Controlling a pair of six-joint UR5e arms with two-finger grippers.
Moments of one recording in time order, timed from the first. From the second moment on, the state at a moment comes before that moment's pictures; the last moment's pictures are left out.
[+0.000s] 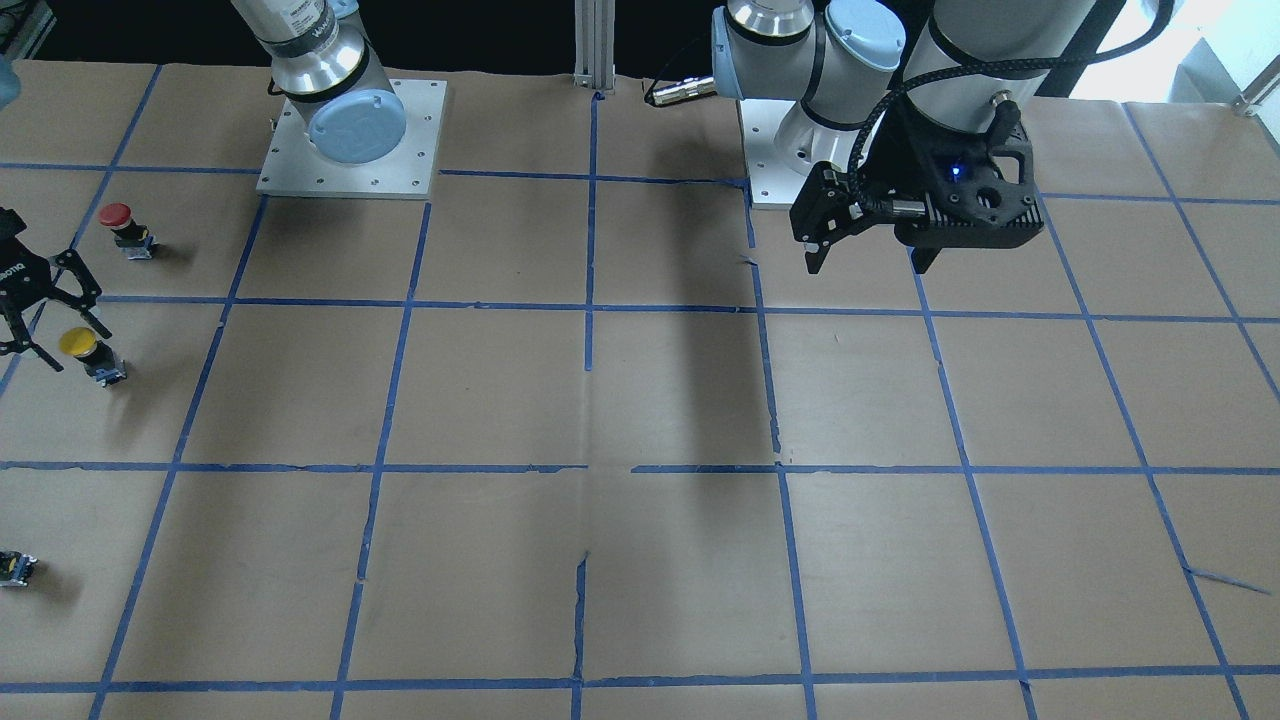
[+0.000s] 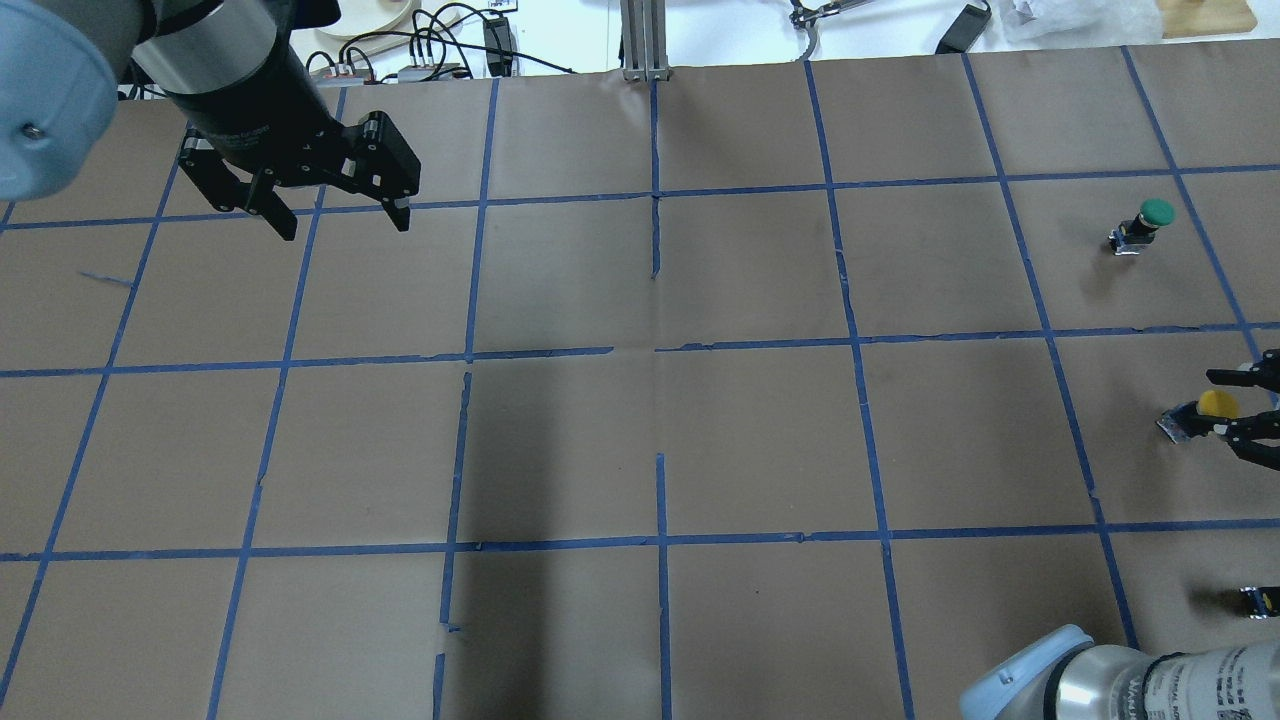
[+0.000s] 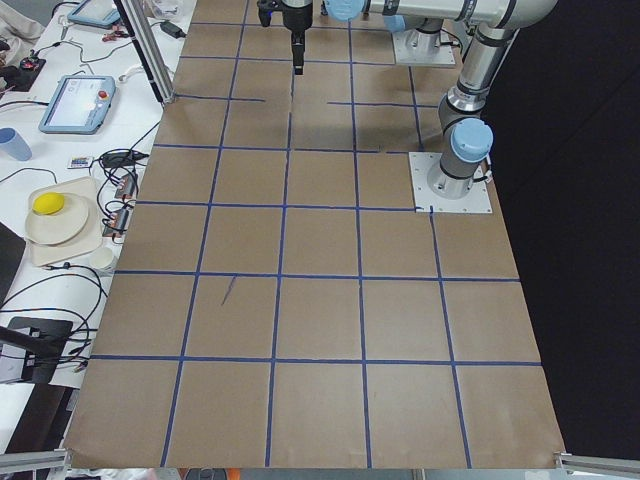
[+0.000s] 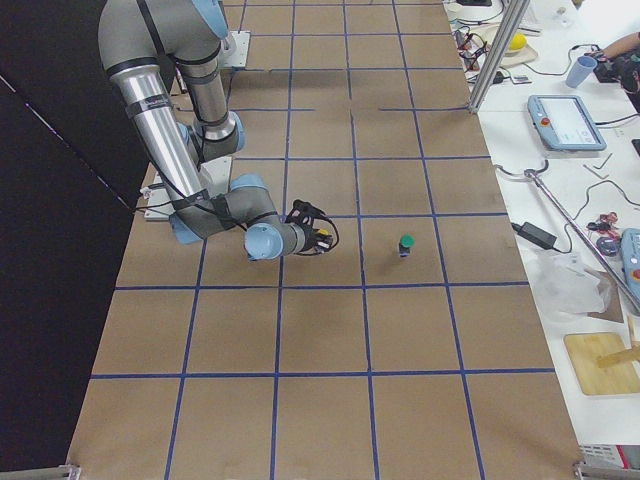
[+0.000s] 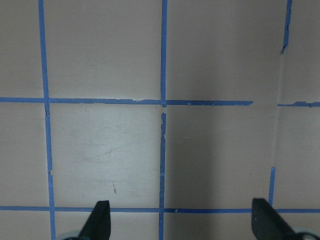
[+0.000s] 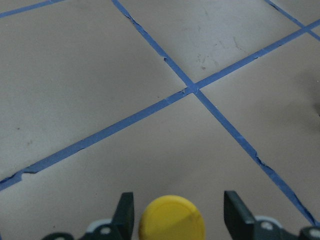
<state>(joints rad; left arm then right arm) -1.58 -1.61 -1.50 -1.61 1.56 -0.04 0.45 -1.36 2.15 -2.06 -0.92 -2.23</state>
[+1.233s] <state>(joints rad) -1.58 -1.61 -1.49 -1.61 1.56 -0.04 0.58 -1.63 2.06 -2.03 -1.17 -1.39</state>
